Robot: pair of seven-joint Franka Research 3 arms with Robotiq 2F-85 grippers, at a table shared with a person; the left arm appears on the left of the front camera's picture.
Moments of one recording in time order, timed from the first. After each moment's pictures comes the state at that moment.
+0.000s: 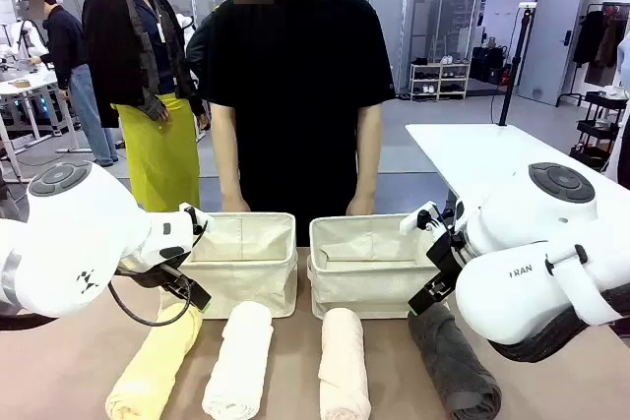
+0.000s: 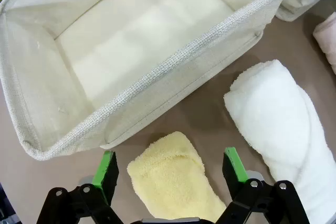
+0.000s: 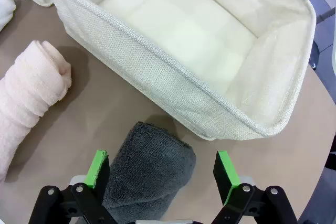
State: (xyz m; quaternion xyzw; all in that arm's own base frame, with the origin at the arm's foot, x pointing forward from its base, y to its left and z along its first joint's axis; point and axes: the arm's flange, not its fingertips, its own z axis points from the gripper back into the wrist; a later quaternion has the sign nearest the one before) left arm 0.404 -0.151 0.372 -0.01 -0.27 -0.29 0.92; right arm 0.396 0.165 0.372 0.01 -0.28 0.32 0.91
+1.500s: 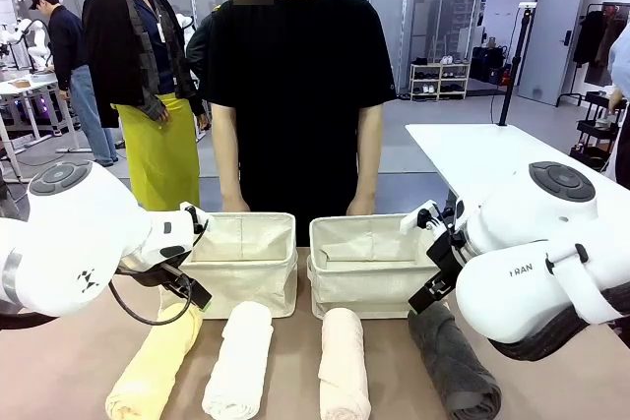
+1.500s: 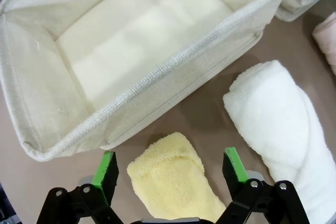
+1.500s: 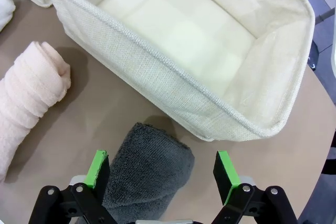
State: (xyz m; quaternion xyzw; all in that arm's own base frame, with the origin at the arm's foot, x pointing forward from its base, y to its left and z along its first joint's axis) left arm 0.404 -0.152 0.374 -0.01 -0.27 -0.30 0.92; right arm 0.397 0.165 0.374 0.01 -0.28 0.32 0.91
